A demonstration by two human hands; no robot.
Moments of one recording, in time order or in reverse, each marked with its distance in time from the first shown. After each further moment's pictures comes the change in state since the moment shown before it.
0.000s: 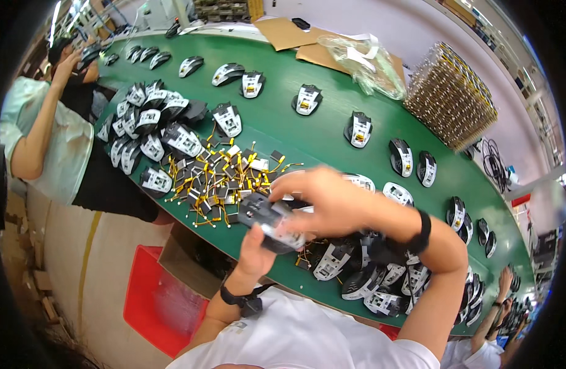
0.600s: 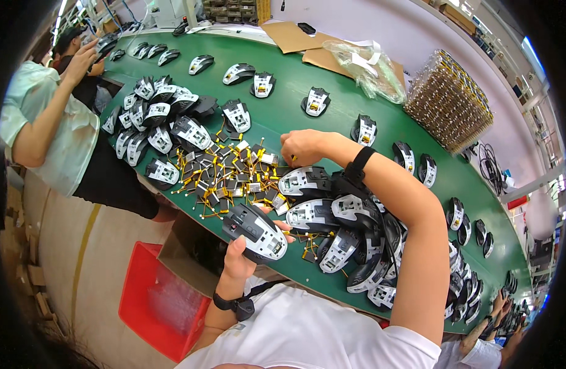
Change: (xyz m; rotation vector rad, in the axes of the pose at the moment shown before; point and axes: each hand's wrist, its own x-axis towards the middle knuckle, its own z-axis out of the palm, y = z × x) left_hand -0.036 0.042 0.007 0.106 0.064 0.037; right_hand 0.094 0.146 0.010 -0.575 -0.434 0.070
